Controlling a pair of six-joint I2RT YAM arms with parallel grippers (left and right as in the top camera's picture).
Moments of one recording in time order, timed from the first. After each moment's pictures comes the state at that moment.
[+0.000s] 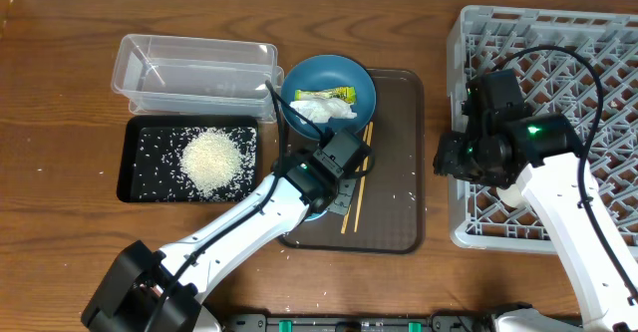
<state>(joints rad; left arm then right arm) -0.76 1.57 1.04 -0.74 -0.07 -0.45 0.24 1.40 1.22 -1.14 -0.08 0.46</state>
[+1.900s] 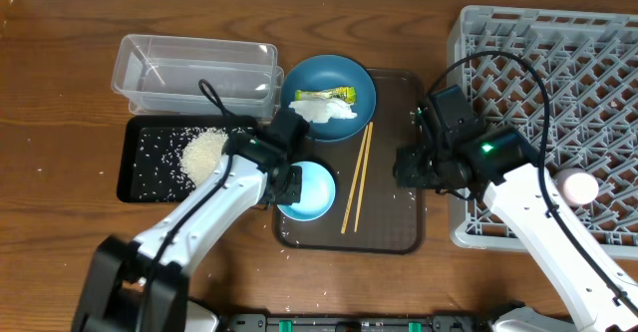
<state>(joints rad) -0.47 1.54 1.01 -0.90 -0.03 -0.40 0.45 1.40 1.17 -1.01 -0.11 0.48</state>
